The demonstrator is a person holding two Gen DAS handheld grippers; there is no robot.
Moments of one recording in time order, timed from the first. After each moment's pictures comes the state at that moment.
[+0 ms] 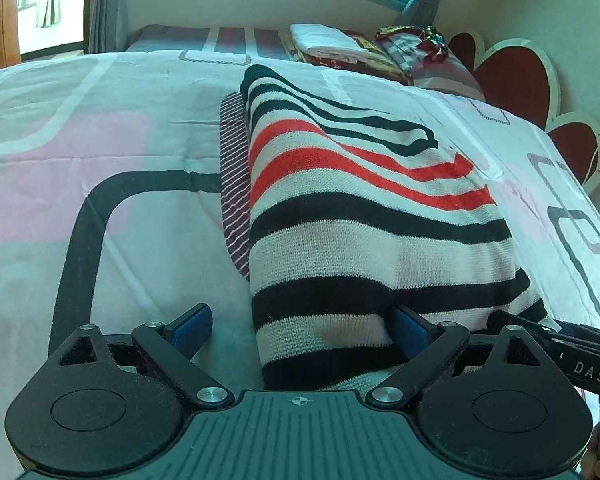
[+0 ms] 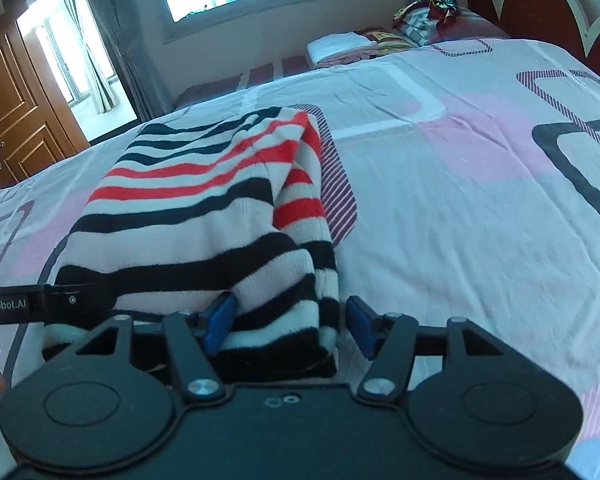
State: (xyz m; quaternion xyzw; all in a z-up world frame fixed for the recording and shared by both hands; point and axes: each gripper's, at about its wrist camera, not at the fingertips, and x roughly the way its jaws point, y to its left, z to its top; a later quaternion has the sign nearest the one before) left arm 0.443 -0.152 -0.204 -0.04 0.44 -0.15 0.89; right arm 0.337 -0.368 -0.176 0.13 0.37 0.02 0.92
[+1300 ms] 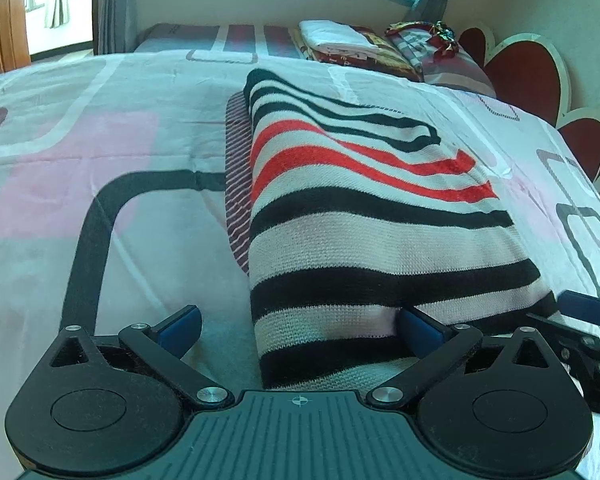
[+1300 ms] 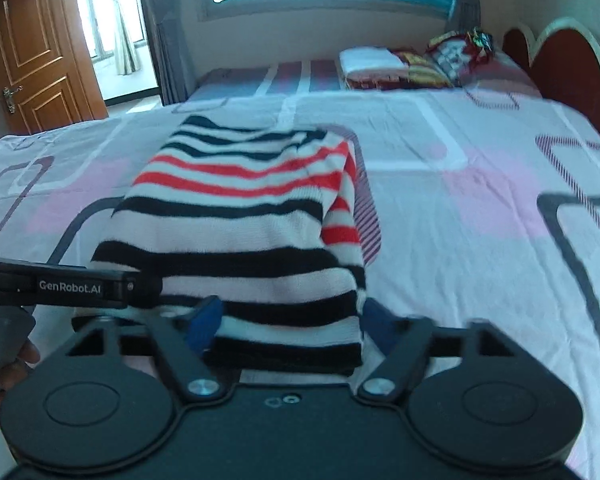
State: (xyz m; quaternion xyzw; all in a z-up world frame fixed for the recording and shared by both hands) left arm 0.440 -0.156 -0.197 -0.03 0.44 -0.14 0.89; right arm 0.326 -0.336 -0.134 0.03 0.38 0.05 0.92
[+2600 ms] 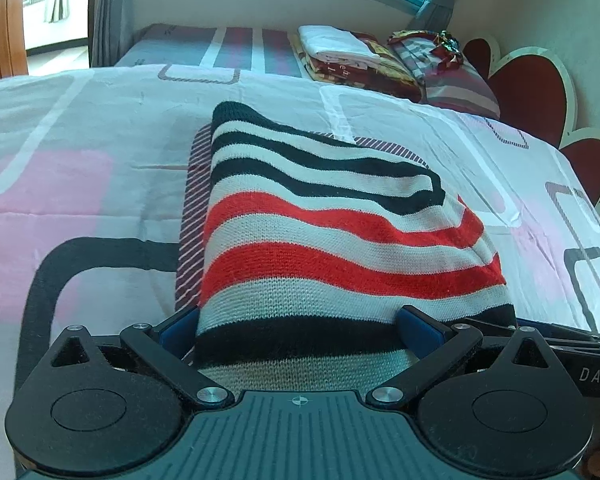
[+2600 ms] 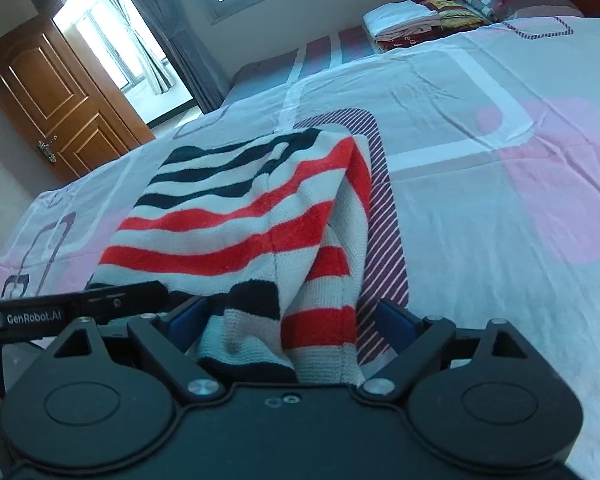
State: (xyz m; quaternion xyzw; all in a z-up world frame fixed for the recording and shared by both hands) left arm 0.504 -0.191 -0.191 -0.06 0.44 -0.14 0.88; right arm 0.425 -0.396 -0.172 0.17 0.41 0.14 0.89
